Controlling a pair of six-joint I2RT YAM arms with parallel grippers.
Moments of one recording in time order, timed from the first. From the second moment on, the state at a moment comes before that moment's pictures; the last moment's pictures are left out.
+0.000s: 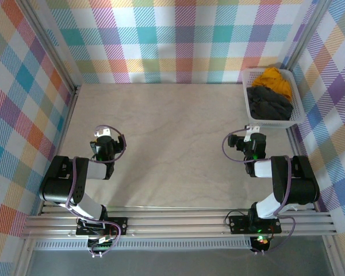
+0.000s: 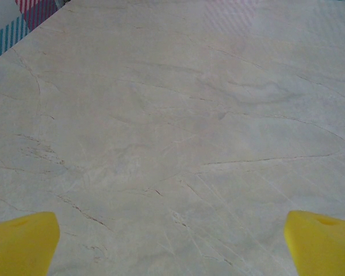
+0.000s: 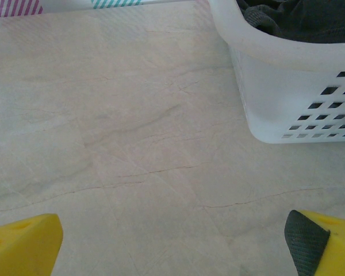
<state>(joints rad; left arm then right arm) -0.09 1.57 0.38 0.73 -0.31 -0.15 0.02 1.54 0.38 0.74 0.01 0.07</state>
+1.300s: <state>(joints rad) -0.46 1.44 1.52 -0.67 0.17 -0.68 -0.23 2.13 1.75 -0.57 -0.05 0.64</state>
